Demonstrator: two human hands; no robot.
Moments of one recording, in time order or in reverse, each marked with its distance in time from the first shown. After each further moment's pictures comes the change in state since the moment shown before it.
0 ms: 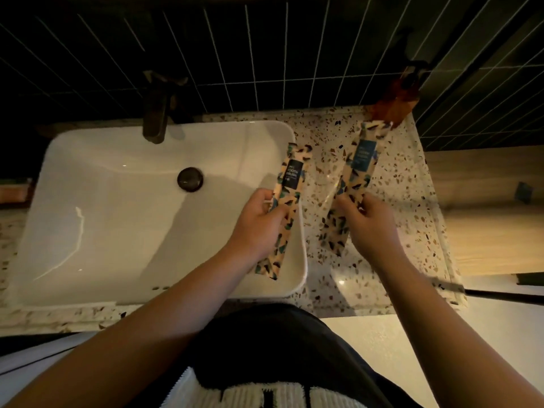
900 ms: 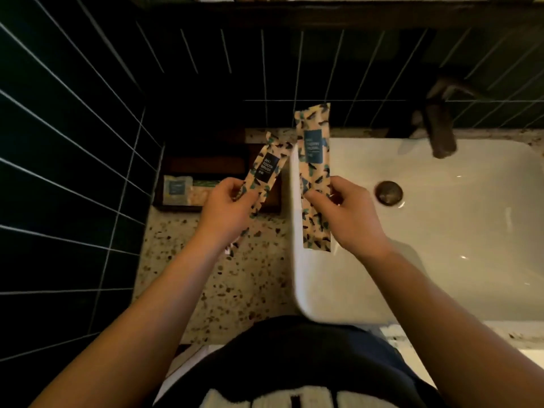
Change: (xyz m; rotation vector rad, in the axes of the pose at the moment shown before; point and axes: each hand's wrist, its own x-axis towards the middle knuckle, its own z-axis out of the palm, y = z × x) left_hand 0.050 -0.089 -0.555 0.143 0.231 0.144; right_hand -0.109 -0.227 0.483 -0.046 -0.189 -0.232
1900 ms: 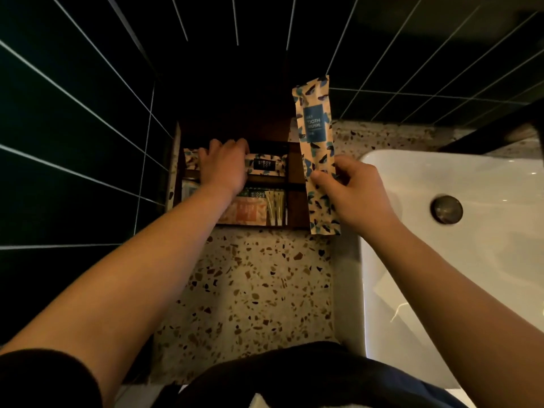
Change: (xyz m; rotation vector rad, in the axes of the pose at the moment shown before) left_hand 0.224 -0.080 -0.049 1.035 -0.005 0.232; right_hand 0.123 -0.027 0.106 -0.153 -0.066 0.058
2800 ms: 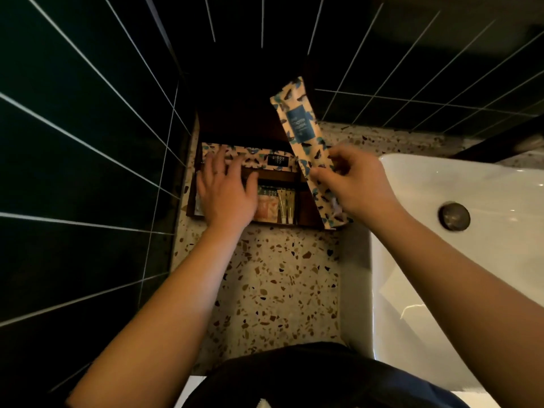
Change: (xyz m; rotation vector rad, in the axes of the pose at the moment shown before) left_hand -0.074 -0.013 0.012 -0.286 0.223 -0.181; right_hand 0.005 -0.026 0.008 -0.129 -0.061 -0.039
